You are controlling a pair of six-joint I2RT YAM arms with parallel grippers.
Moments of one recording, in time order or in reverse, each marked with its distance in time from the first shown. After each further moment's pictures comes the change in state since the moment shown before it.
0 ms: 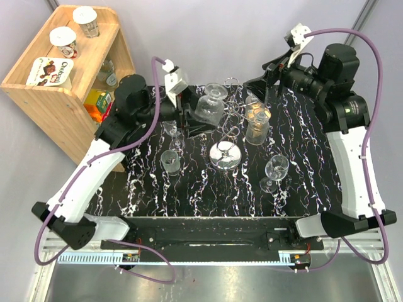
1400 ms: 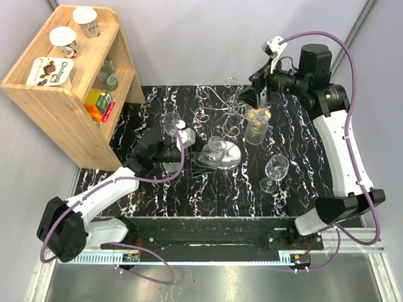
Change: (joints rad) left arm -0.073 -0.145 -0.822 0.642 0.082 0.042; right arm 0.002 0.135 -0.019 -0.090 -0.135 -0.150
